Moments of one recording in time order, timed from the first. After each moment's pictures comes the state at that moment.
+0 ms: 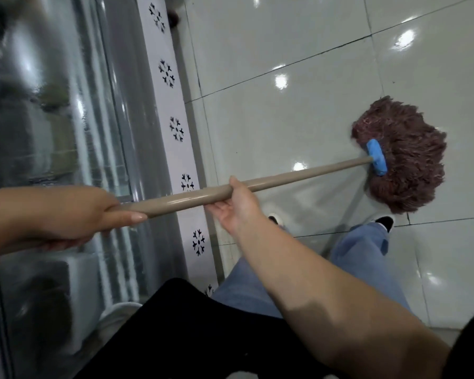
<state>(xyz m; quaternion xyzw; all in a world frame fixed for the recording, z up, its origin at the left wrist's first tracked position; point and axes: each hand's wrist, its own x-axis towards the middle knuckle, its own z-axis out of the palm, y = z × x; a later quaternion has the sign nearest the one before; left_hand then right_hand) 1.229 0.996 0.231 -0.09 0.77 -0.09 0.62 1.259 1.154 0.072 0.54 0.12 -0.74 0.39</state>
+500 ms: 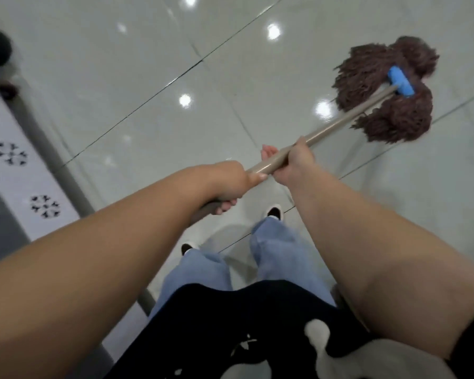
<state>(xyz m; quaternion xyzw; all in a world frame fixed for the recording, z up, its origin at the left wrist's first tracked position) 1.164 1.479 0.066 -0.02 0.77 0.12 0.63 1.192 1.595 -0.017 0.65 0.12 -0.75 0.08</state>
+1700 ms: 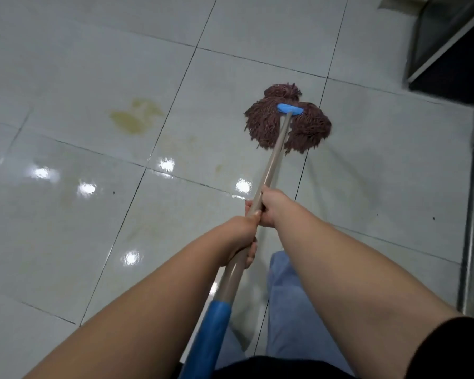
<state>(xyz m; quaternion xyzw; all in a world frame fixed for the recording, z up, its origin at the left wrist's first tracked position) 1.068 2.187 0.088 0.01 0.73 0.11 0.68 1.108 2.269 0.022 0.66 0.13 -0.74 -0.02</state>
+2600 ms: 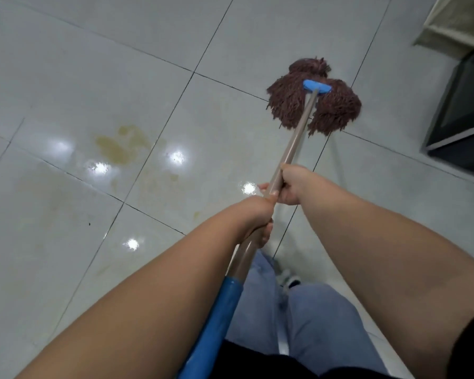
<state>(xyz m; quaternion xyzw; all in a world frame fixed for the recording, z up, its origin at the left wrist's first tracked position) 1.031 2.590 0.078 -0.02 0.74 0.14 0.66 1.061 2.685 0.010 0.65 0.24 -0.71 0.09</state>
